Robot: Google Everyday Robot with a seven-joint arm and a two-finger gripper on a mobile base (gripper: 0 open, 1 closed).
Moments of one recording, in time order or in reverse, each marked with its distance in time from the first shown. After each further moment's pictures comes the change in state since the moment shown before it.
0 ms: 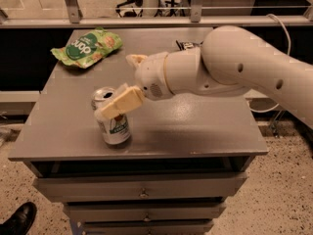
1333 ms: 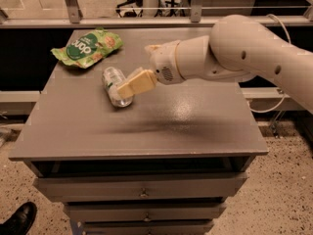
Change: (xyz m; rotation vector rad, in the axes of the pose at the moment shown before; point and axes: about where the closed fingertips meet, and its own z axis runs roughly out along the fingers) arm 0.013 -0.068 -0.010 0.102 0.036 0.074
